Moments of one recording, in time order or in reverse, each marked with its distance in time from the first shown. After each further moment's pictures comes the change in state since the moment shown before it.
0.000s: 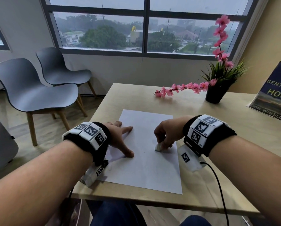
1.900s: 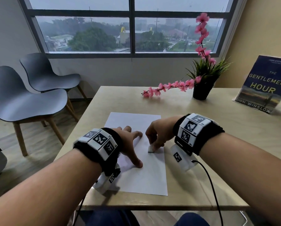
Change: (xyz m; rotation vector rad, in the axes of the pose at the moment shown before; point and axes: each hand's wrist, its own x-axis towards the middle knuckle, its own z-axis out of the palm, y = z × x) left_hand -0.004 0.070 -0.010 0.117 -0.017 0.110; right_hand -0.001 0.019 0.002 0.016 0.002 -0.004
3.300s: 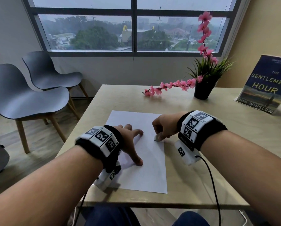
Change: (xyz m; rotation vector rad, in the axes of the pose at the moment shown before) left_hand -0.002 0.001 -0.003 -0.012 -0.010 -0.006; right_hand -0.002 0.015 -0.003 -0.033 0.120 0.090
